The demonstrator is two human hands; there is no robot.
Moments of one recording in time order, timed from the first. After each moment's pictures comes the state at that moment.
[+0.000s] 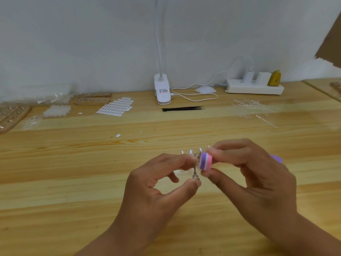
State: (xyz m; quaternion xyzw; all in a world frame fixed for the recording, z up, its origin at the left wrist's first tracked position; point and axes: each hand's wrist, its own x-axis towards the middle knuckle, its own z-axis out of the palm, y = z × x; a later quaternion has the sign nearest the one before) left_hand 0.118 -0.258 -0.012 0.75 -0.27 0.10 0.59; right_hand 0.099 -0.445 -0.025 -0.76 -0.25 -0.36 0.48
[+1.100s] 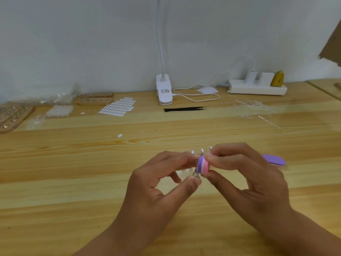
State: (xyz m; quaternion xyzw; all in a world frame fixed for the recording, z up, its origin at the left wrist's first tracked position) left_hand 0.123 -0.257 -0.013 0.75 -0.29 0.10 0.59; right_hand 0.104 -0.448 -0.027 -0.79 -0.27 -0.38 0.39
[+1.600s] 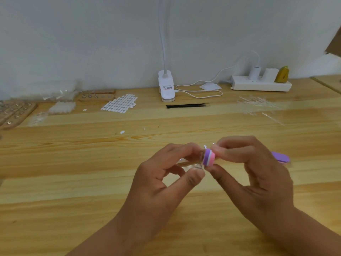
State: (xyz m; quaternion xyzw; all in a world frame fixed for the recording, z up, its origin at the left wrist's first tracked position) left_hand 0.124 -0.256 -0.012 0.73 -0.30 0.03 0.61; right_hand 0.103 -0.442 -0.028 -0.79 -0.24 -0.39 0.41
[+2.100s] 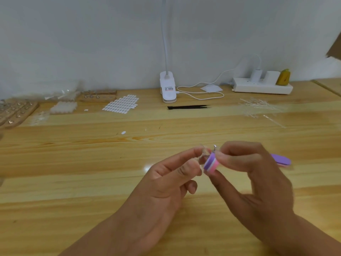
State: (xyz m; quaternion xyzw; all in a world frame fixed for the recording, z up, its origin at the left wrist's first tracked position) left_hand 0.128 -0.260 -0.020 0.49 -0.17 -0.24 0.82; right_hand 0.099 -0.437 -0.031 -0.79 -0.24 -0.44 0.36
